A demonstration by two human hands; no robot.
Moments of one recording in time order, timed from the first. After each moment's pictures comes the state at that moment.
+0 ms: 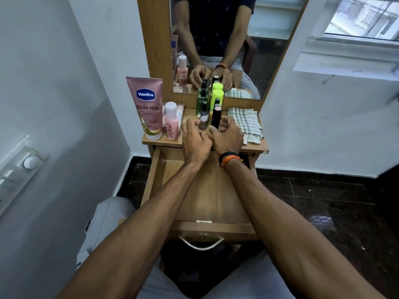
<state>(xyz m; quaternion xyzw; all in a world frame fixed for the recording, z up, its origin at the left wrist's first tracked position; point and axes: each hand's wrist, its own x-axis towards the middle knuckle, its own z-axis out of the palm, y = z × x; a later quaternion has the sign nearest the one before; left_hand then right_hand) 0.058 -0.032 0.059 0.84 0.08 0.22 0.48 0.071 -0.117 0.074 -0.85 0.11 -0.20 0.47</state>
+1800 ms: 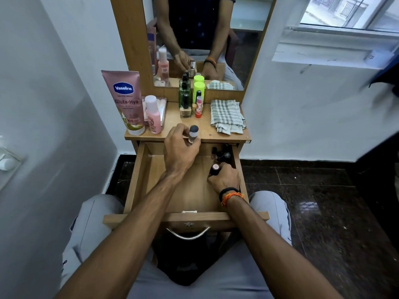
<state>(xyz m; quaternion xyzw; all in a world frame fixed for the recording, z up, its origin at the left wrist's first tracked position) 0.011 -0.030 0.053 0.85 0.00 0.26 0.45 -0.038 -0.160 0.023 -0.93 0.21 0.04 0.31</state>
